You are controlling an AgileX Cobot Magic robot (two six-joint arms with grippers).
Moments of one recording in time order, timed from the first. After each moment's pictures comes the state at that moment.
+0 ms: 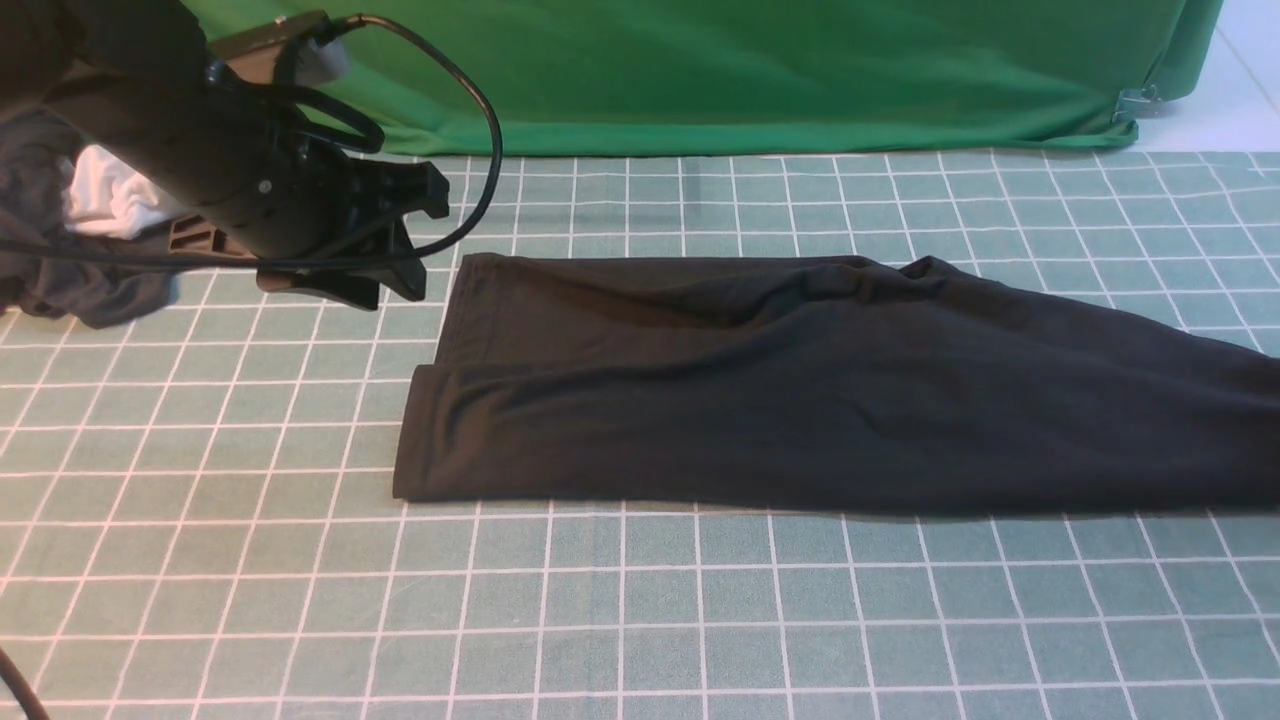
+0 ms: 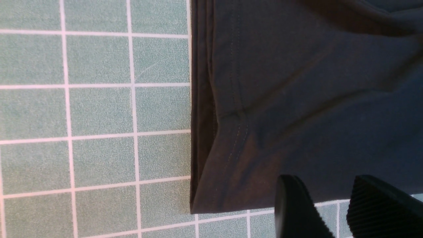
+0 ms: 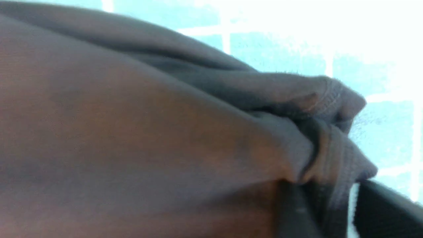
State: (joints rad) right arm -0.29 1.95 -1.30 -0.09 0.79 -0.13; left arm -0.10 1.67 -1.37 -0.29 0.95 -0.02
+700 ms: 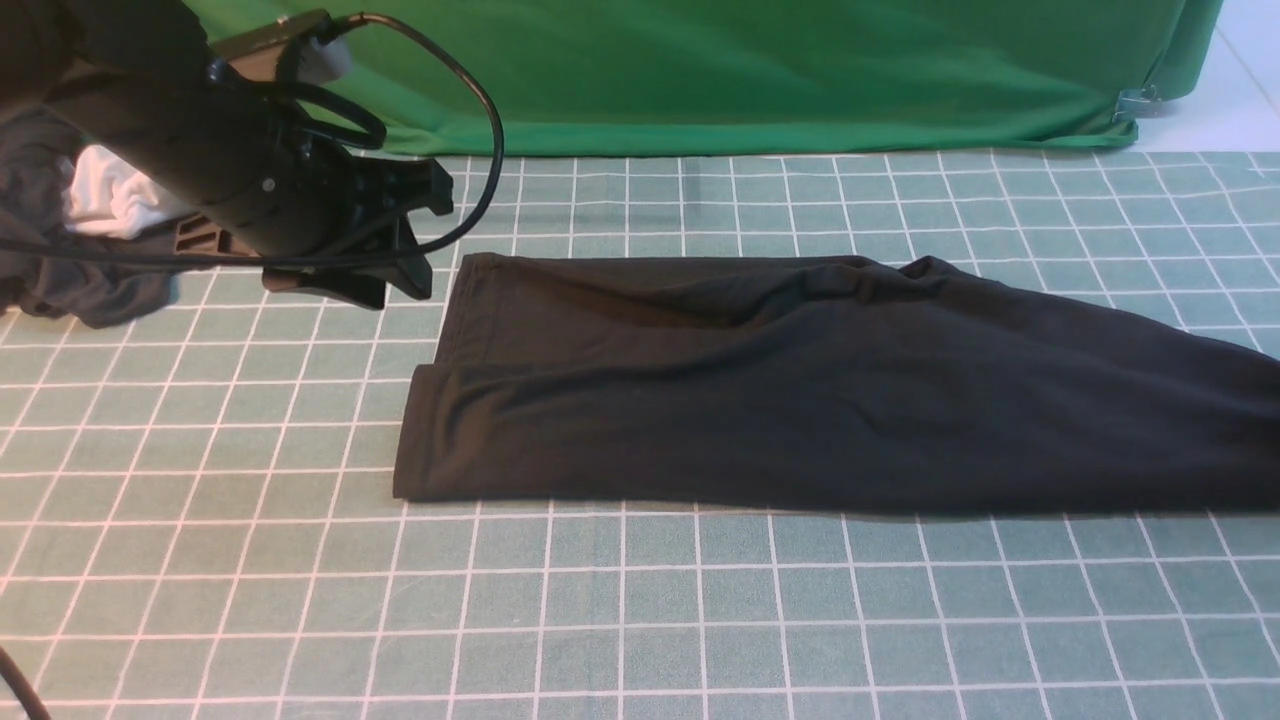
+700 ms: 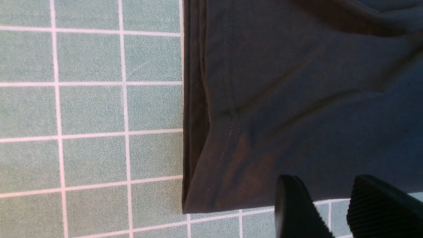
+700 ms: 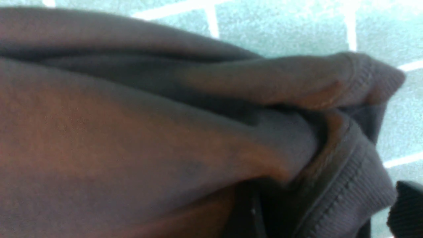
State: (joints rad) right arm -0.29 2.04 -1.38 -0.07 0.89 -0.03; left arm -0.10 1.67 -1.37 -0.31 0.95 -0.02
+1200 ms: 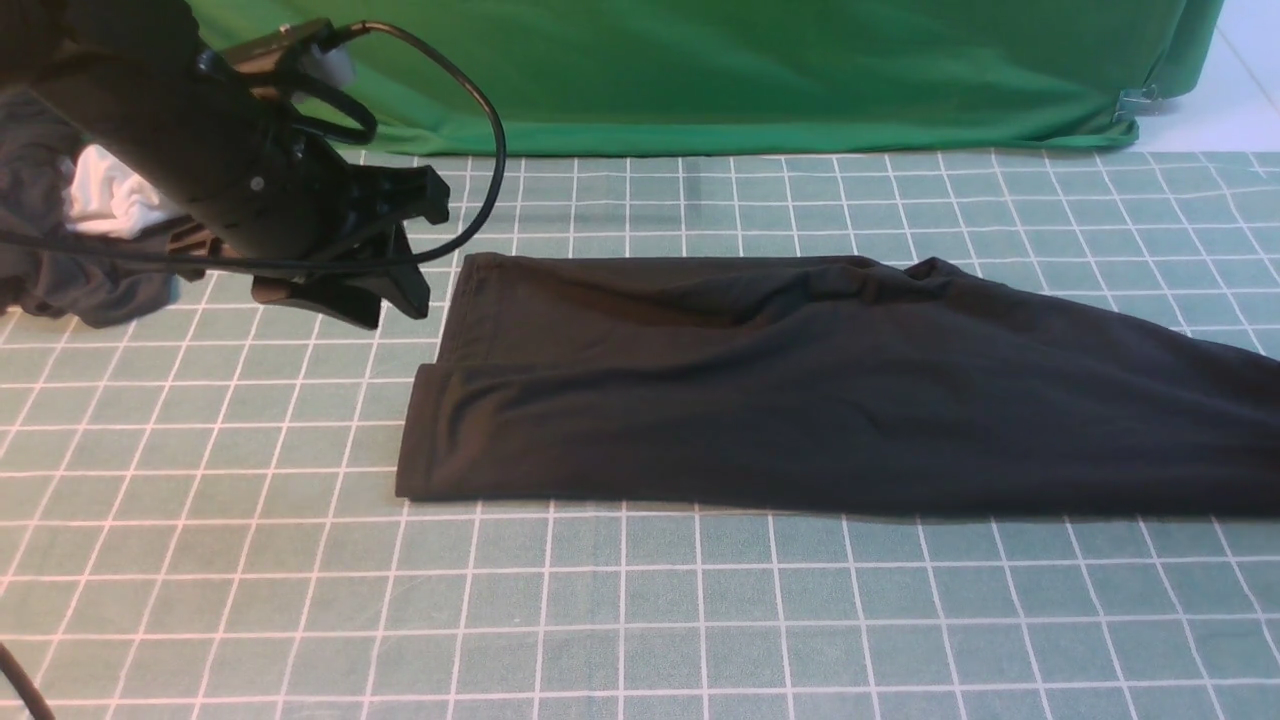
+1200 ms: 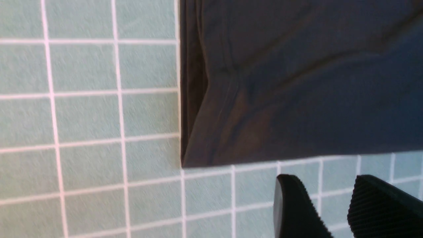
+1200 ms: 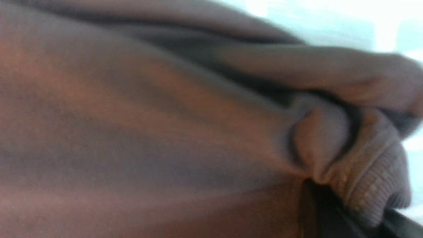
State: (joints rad) right arm -0.34 1.97 -1.37 0.00 0.94 -0.16; left arm -0.10 1.64 -1.40 -0.33 1.10 -0.02
